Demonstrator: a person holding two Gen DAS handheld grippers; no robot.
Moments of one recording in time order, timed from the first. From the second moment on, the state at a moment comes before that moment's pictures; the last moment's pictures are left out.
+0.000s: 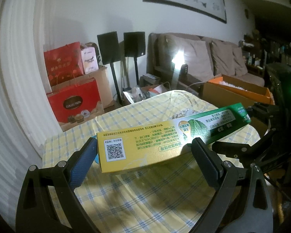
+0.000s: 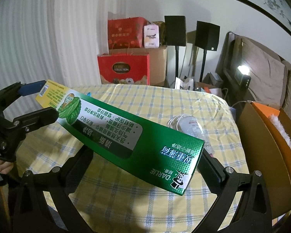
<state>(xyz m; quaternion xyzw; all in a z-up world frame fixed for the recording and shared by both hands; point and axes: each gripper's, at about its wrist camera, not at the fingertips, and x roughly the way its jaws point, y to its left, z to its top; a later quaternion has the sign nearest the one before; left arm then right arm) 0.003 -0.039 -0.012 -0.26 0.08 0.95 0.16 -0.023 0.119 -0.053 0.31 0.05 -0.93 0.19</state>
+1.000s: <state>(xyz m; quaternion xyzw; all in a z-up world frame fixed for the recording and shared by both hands) 0.013 -0.012 0.017 -0.23 0.11 0.95 0.15 0.000 0.144 -0.025 0.27 0.05 -0.95 0.18</state>
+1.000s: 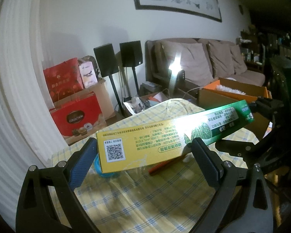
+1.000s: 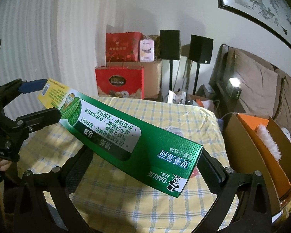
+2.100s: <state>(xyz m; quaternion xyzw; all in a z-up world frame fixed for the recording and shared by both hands) 0.024 0.034 0.048 -0.21 0.13 0.96 0.15 0.012 0.191 0.001 0.25 0.03 -0.95 0.17</state>
